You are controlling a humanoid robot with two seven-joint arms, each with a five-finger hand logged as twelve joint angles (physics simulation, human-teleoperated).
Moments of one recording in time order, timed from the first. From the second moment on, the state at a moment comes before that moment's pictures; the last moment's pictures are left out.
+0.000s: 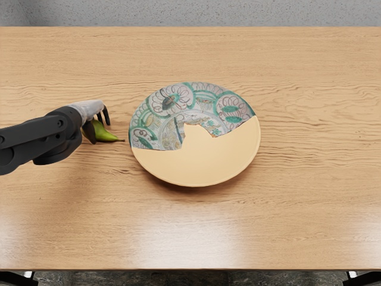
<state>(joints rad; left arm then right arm) -1.13 0.49 -0.01 -1.18 1.19 0.04 0.61 -0.01 0.00 0.29 0.23 0.01 -0.04 -0.30</state>
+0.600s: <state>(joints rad) -1.21 0.53 -0.05 -1.16 0.95 0.03 0.61 -0.01 0.00 0.29 0.23 0.01 -0.04 -0.30</state>
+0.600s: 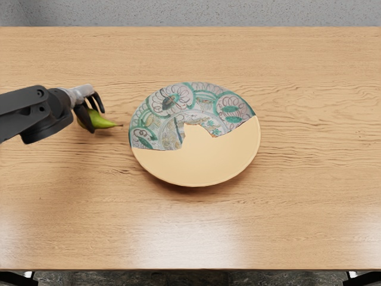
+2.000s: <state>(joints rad) -0.80 0.81 -0.88 -1.16 0.06 -0.60 0.61 -0.01 0.00 0.29 0.23 0.01 -0.04 -0.30</state>
